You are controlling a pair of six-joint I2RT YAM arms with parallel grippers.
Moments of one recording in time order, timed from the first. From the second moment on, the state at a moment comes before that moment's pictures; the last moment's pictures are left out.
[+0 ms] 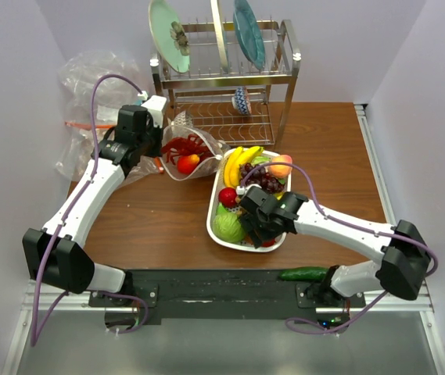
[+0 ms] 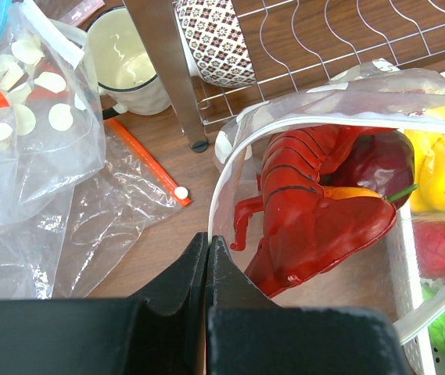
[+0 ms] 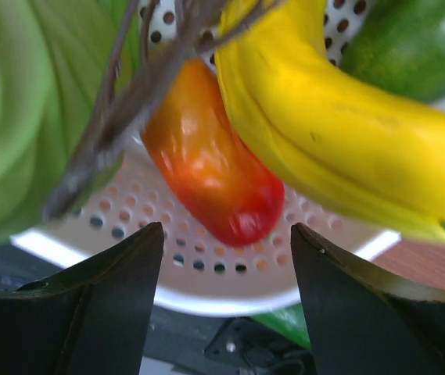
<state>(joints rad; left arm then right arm) -0.27 1.39 1.31 -0.54 -0.04 0.00 0.95 1.35 0.98 -0.89 0.22 0.38</state>
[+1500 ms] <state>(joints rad) -0.27 1.39 1.31 -0.54 -0.04 0.00 0.95 1.39 0.98 -0.71 0.23 0.39</state>
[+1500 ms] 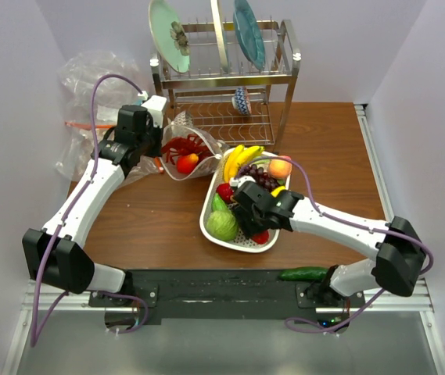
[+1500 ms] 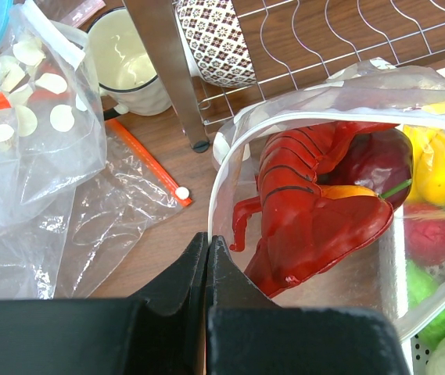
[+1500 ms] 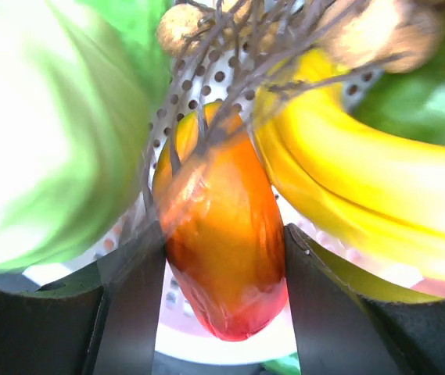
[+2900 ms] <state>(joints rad) -0.27 1.39 1.34 -0.57 -0.02 0.00 0.94 1.97 2.00 -0.66 0.16 0.09</state>
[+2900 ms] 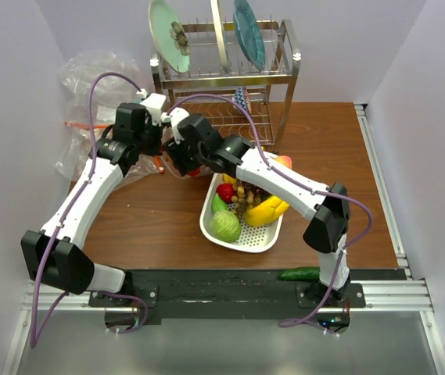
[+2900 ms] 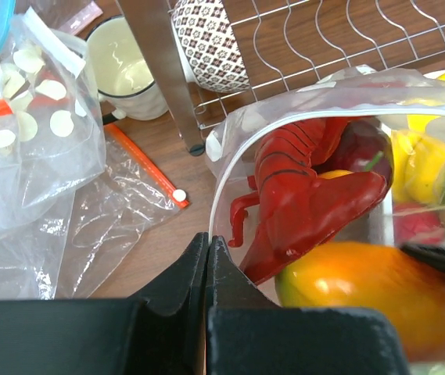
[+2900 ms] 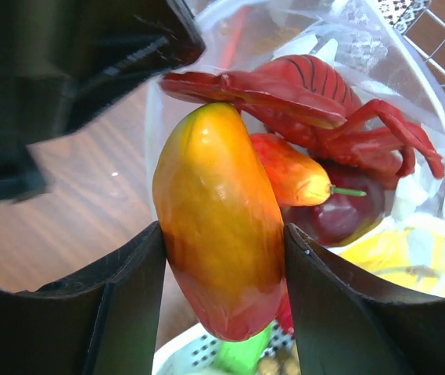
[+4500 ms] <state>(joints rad) -0.26 1.39 1.37 -0.61 0.00 -0.01 0.71 1.87 1.61 -0.08 -0.41 -0.25</state>
